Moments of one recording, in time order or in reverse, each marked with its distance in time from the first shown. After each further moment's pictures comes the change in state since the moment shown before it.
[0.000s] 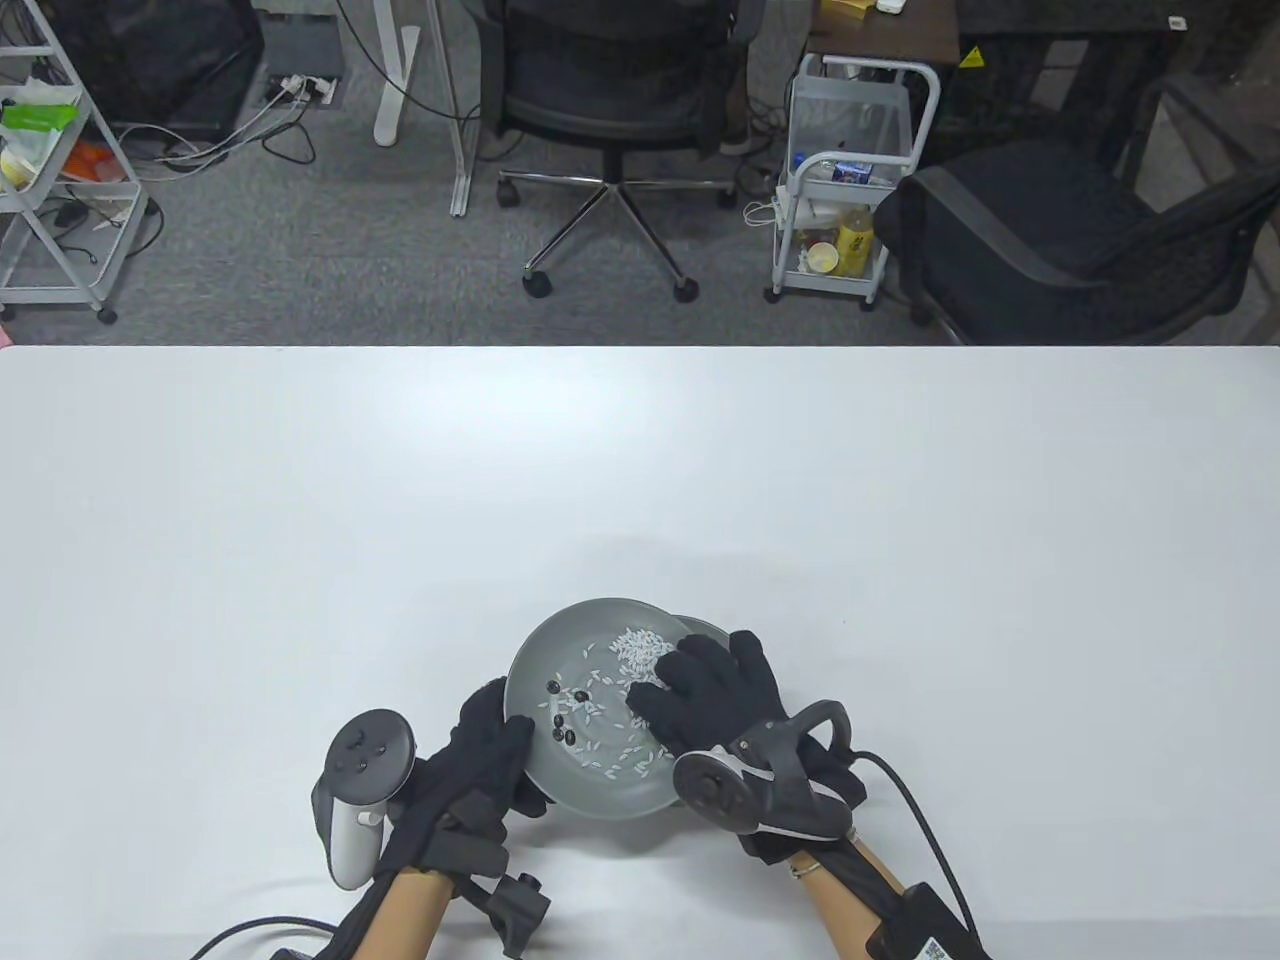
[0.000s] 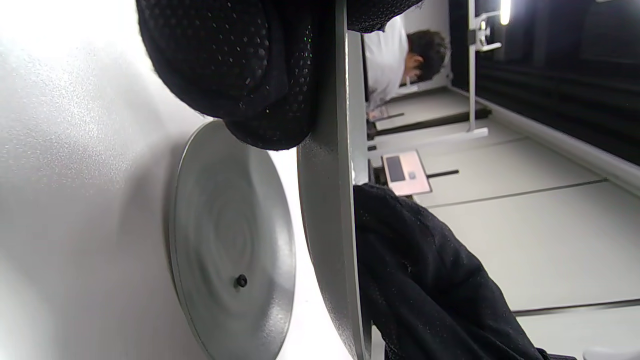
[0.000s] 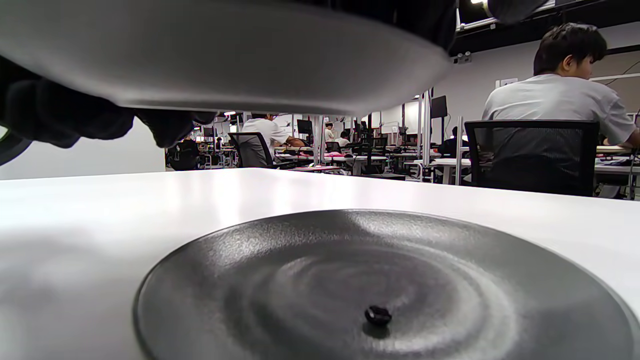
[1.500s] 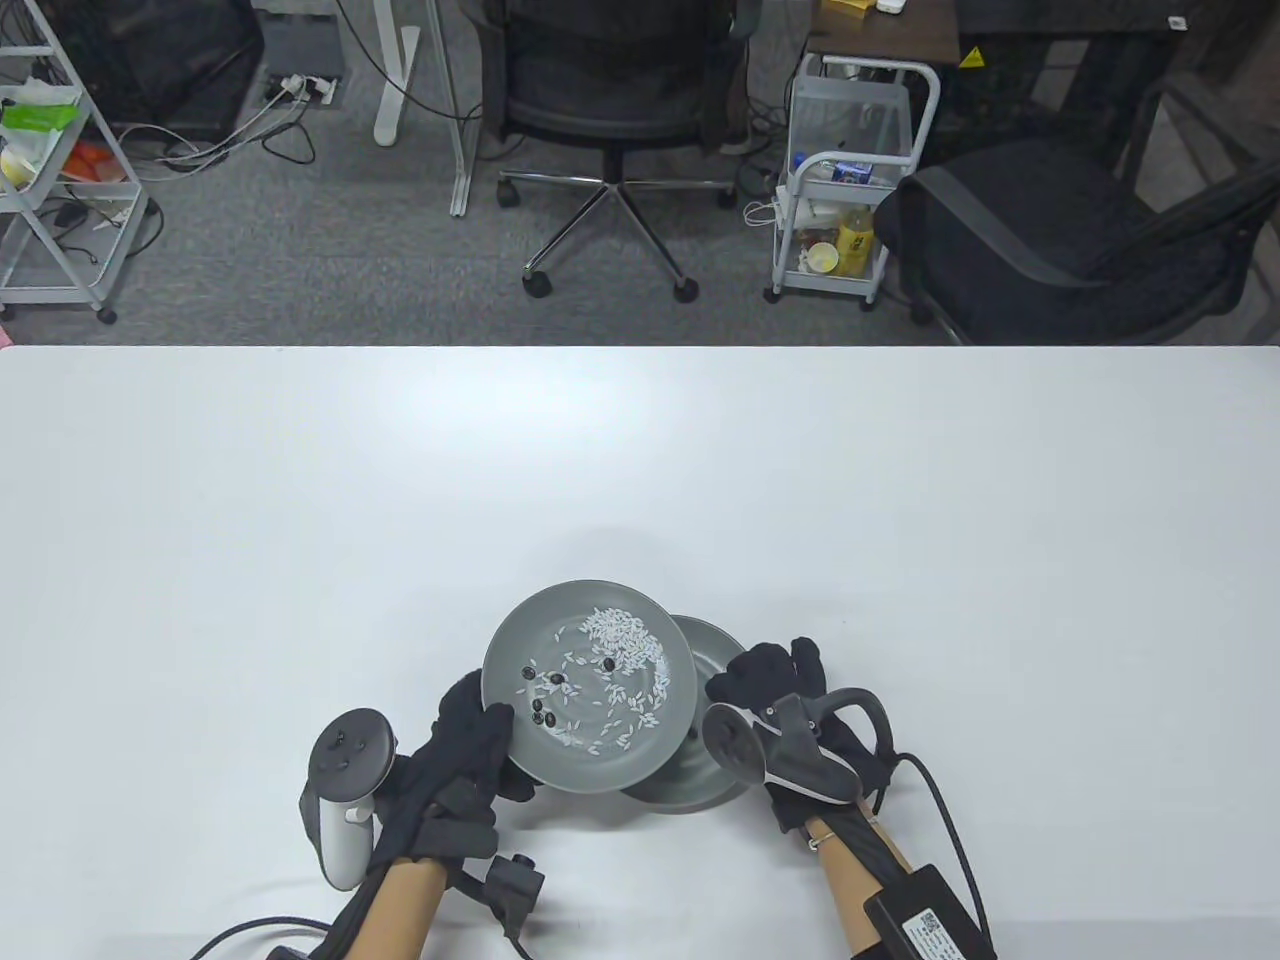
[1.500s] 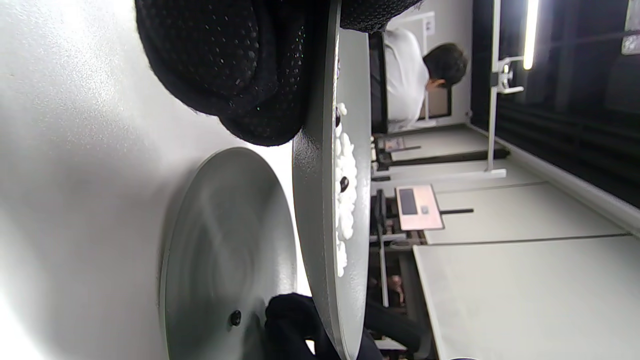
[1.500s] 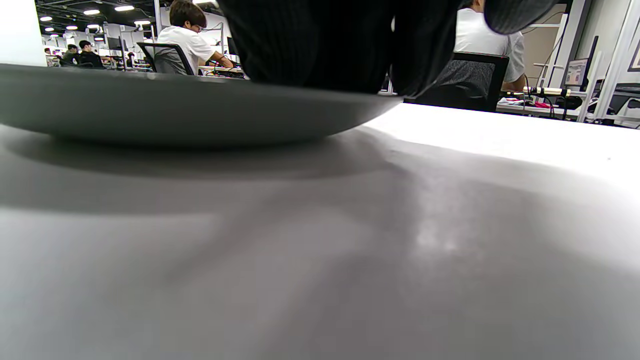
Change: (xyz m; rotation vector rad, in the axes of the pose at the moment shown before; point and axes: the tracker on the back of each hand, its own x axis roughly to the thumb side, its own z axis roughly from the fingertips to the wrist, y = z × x) left_hand -0.009 0.010 -0.003 0.083 0.063 0.087; right_hand -0.047 0.051 0.002 0.238 0.192 0.126
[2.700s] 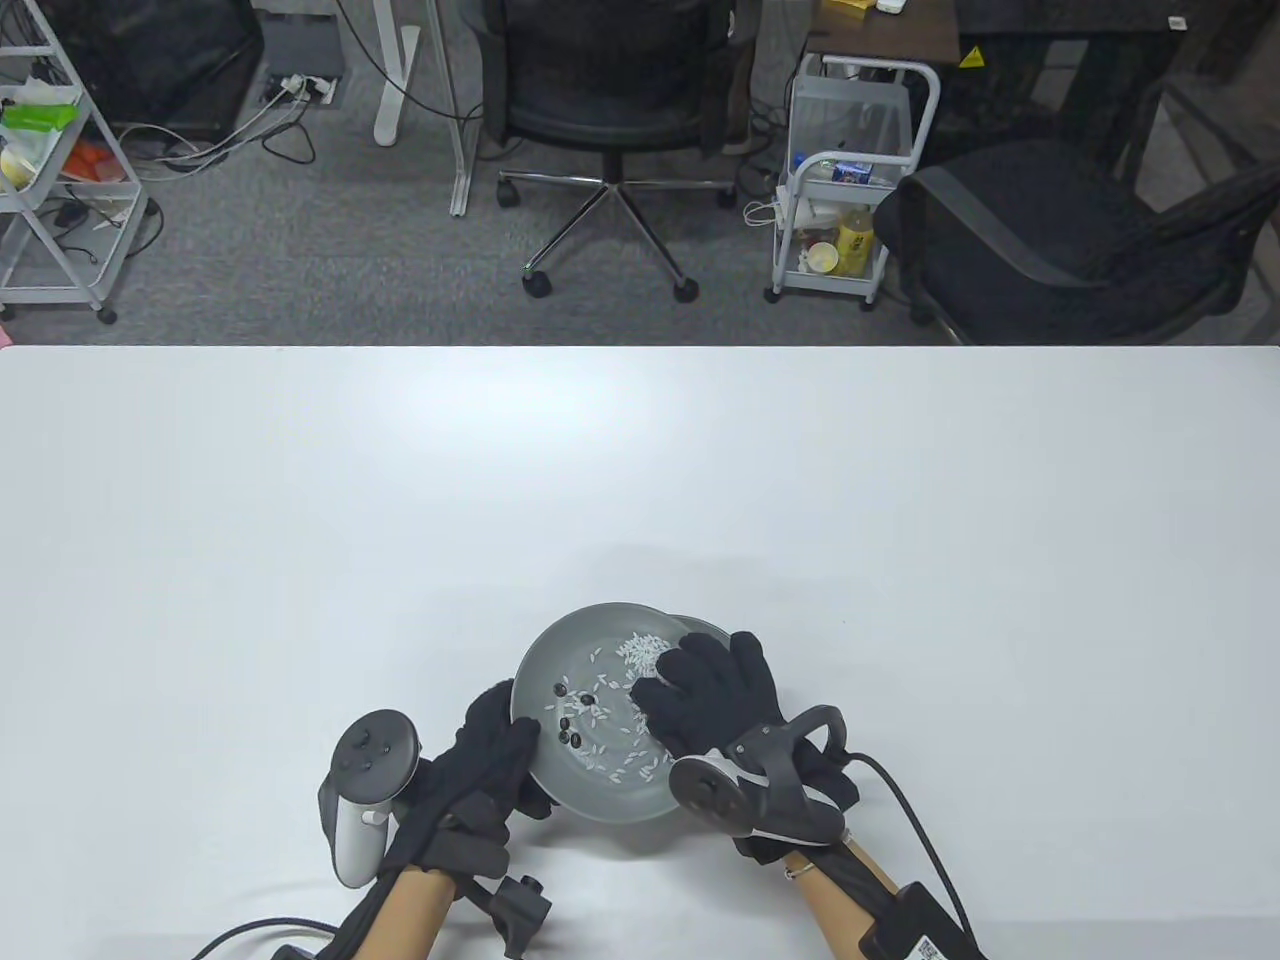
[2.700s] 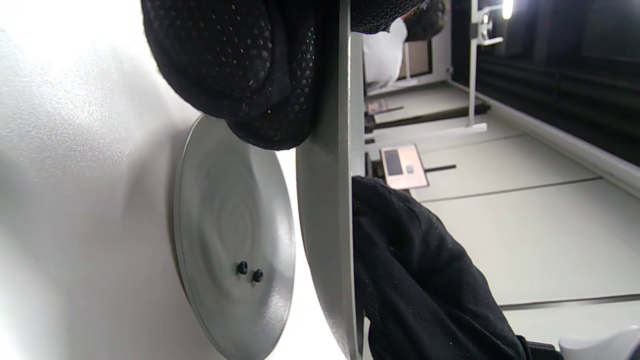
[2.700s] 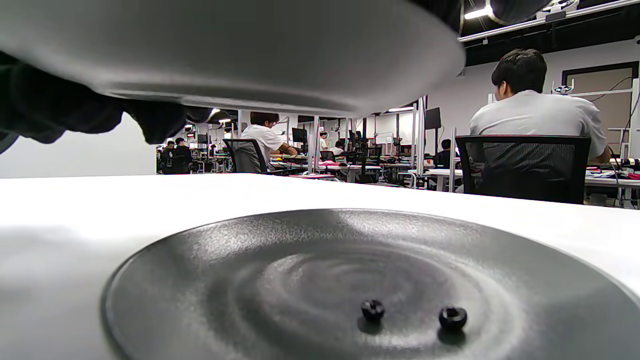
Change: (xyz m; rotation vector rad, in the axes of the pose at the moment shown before) left_hand 0.003 -0.014 0.001 -0.111 -0.070 -0.071; right_hand 0.042 -0.049 0.019 -0.273 -0.175 -0.115
